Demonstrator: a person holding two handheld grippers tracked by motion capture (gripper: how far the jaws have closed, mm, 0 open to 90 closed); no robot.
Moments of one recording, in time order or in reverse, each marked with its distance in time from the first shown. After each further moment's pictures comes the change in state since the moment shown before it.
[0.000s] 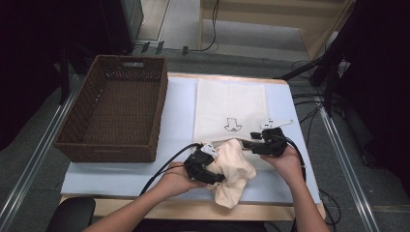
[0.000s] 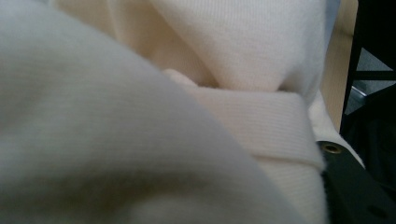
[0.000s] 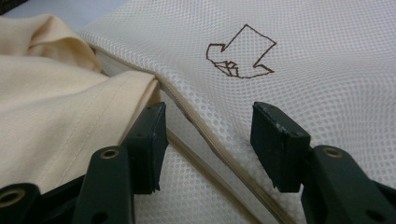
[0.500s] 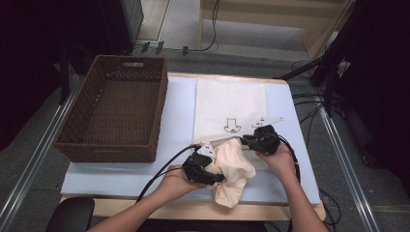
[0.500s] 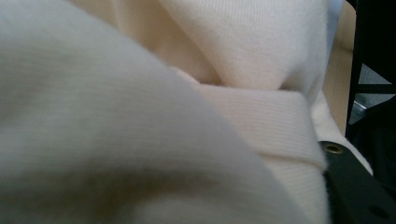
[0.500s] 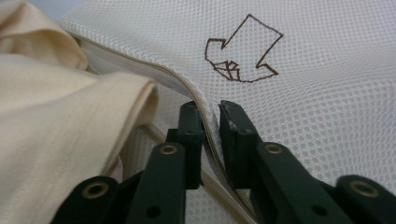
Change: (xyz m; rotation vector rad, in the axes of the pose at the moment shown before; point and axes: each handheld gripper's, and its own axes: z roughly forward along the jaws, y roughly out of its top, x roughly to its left) left arm 0.002 -0.008 0.004 -0.061 -0.001 -0.008; right arm 0.005 0.009 0.017 0.076 -0.031 -0.009
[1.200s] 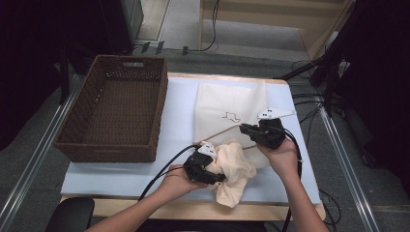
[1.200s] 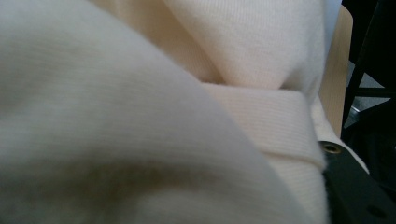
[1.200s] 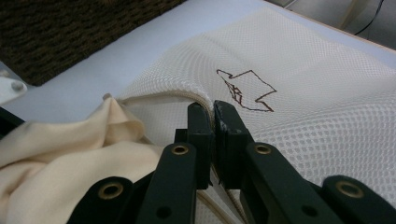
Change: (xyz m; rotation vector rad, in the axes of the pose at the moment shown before) left arm 0.000 0.004 0.001 0.002 -0.016 -0.035; right arm 0.026 0.035 -0.050 -0.189 0.017 -0.009
